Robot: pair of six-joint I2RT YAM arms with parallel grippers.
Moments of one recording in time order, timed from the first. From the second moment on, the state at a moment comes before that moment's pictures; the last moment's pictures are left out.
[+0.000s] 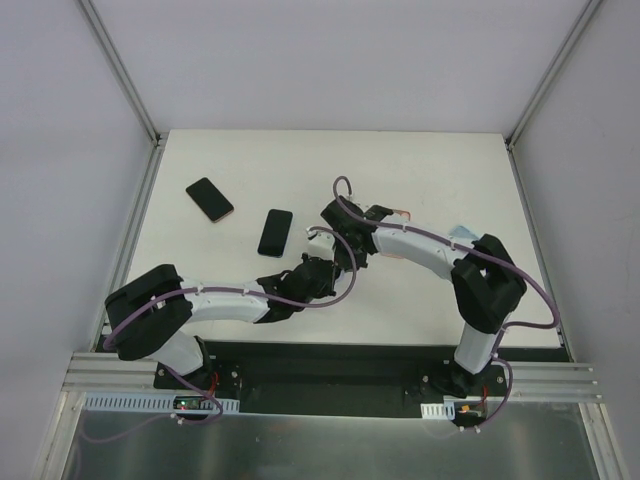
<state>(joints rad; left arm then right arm) -1.06 1.50 0.65 0.28 -0.46 -0.56 0.84 1.80 1.34 -0.81 0.15 0.92</state>
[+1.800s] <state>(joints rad) -0.88 1.24 0.55 0.03 -0.56 -0.59 0.80 1.42 0.90 -0.74 0.23 0.68</state>
